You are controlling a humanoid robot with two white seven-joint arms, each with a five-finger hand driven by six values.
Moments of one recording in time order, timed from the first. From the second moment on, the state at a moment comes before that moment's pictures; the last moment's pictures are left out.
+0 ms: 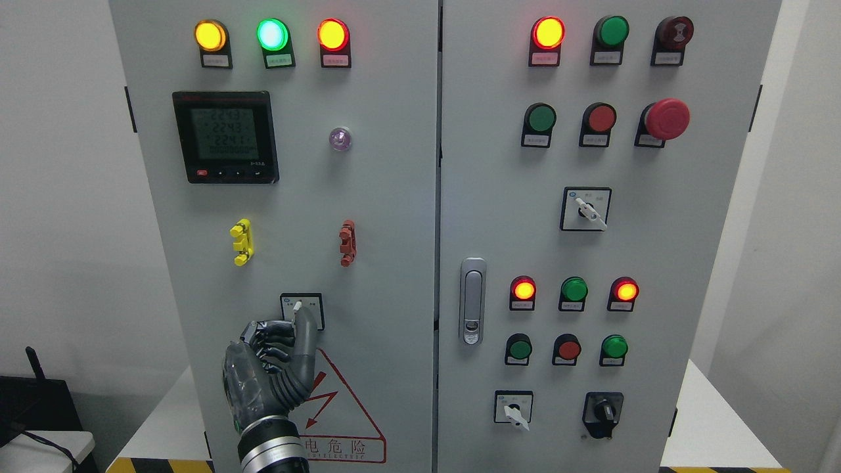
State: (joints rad) left arm -0.47 -0.10 -0.24 -1.76 -0.19 0.45 0.69; right arm 0.06 0.12 0.06 -0.14 0.00 0.05 0.14
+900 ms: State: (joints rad) left arm -0.48 -0.10 -0.25 -1.76 -0.19 0.48 0.69; right arm 0.06 0.12 0.06 -0.14 0.00 0.05 0.14
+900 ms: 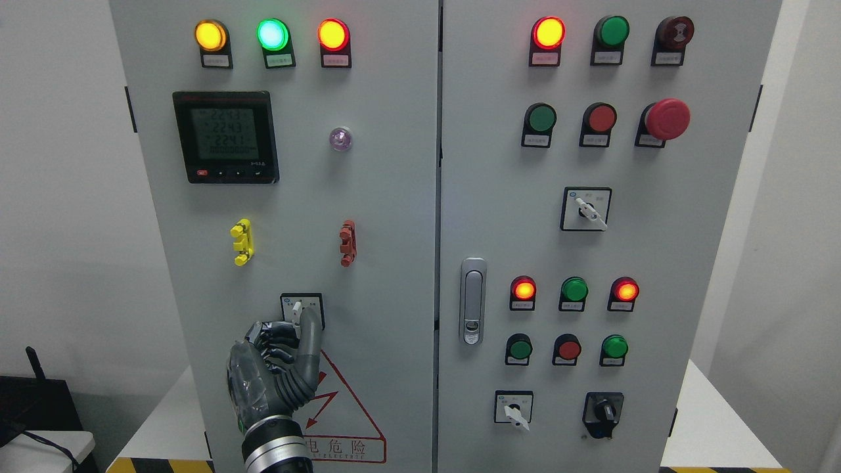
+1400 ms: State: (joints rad) left arm -0.48 -0.10 -0.25 -1.76 -0.19 0.48 0.69; right arm 0.06 0.12 0.06 -0.14 0.00 0.05 0.13
